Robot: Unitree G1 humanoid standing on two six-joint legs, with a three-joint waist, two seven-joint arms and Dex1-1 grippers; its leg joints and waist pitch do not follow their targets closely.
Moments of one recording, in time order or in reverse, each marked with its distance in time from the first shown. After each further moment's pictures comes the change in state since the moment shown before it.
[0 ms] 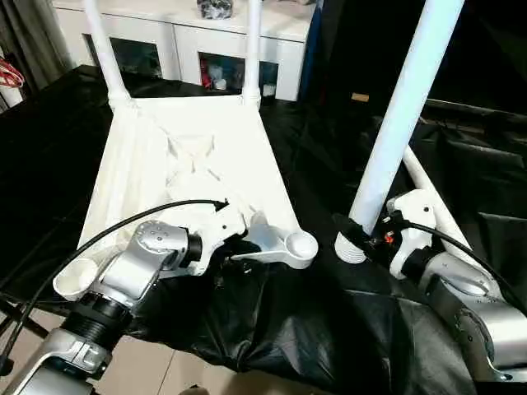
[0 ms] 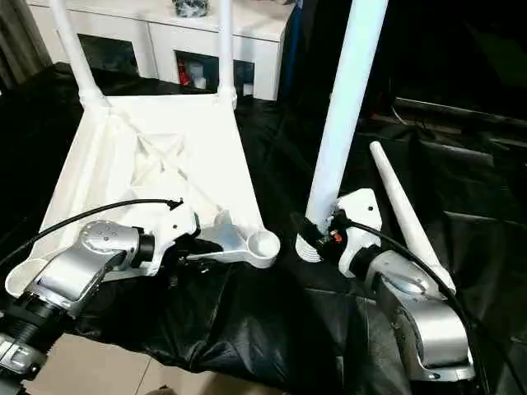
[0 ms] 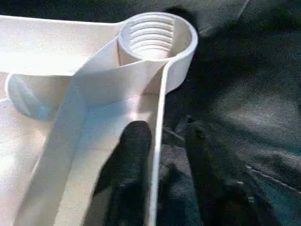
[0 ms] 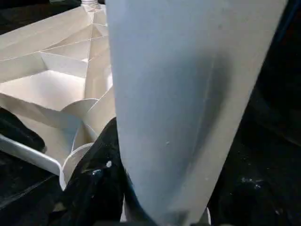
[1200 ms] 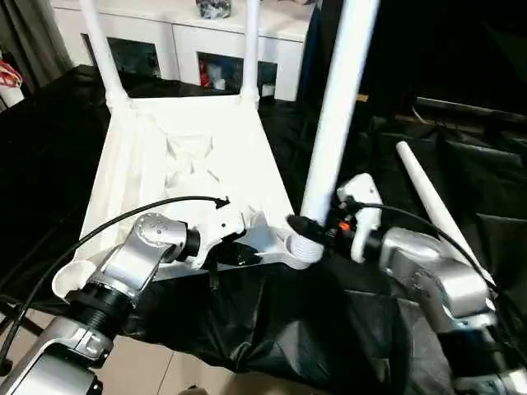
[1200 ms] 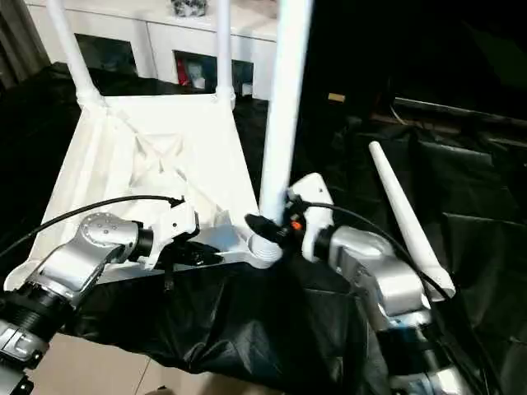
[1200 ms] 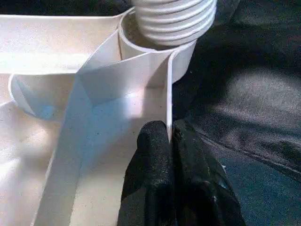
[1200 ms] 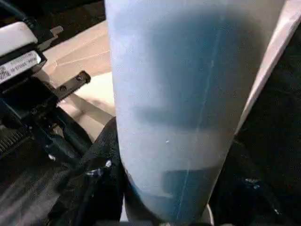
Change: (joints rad) left arm -0.049 0.000 -0.009 0.070 0.041 -0.054 -0.069; right arm -0.248 0.045 0.143 0.280 0.048 0.020 0.188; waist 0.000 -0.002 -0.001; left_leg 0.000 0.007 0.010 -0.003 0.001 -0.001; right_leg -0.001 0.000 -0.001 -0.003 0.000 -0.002
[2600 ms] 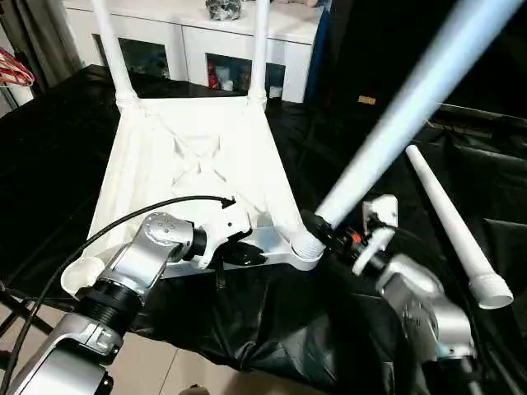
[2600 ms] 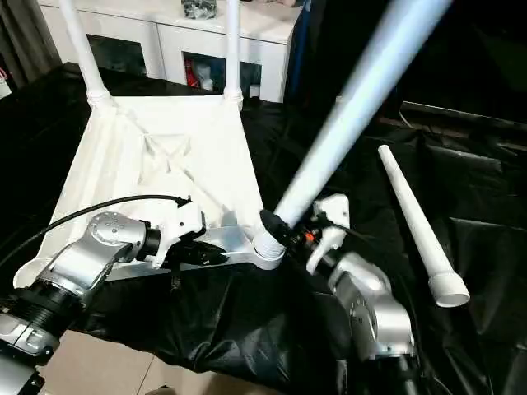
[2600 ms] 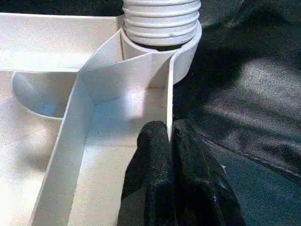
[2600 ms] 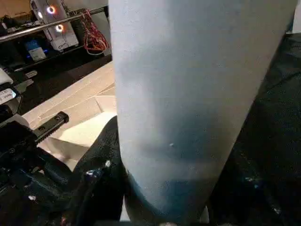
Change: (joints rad) left arm -0.022 -0.048 0.008 0.055 0.017 -0.012 0.003; right arm 0.160 0.142 -0.133 0.130 0.061 -0.333 -0.034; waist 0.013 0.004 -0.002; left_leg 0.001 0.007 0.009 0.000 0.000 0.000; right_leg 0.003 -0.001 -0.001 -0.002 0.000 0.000
